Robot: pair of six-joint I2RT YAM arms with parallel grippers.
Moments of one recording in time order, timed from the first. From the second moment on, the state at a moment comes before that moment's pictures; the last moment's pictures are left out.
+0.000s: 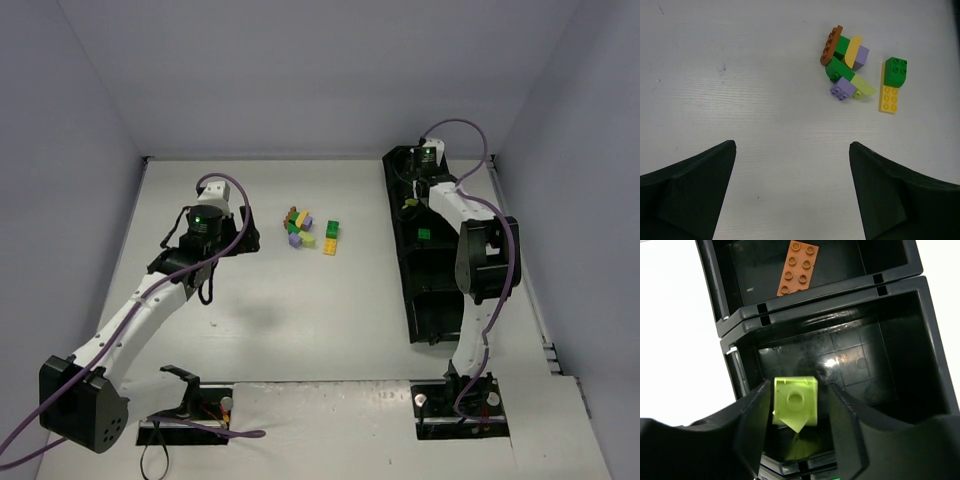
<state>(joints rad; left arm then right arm) -0.36 1.13 0.91 -0.32 -0.15 -0.36 0.13 2.06 1.55 -0.21 0.26 0.24</state>
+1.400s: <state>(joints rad) -0.43 1.43 1.13 -0.47 -0.17 -0.59 0.50 1.92 1.40 -0.23 0.10 0.41</state>
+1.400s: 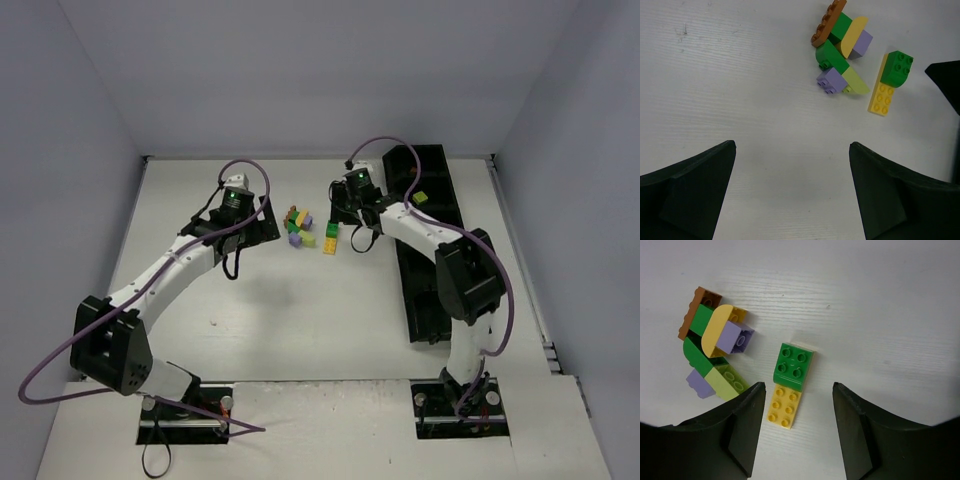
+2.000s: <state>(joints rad) -0.43 1.27 1.03 -0.54 -0.17 -0.59 0.56 2.17 1.61 -0.36 0.24 0.54</state>
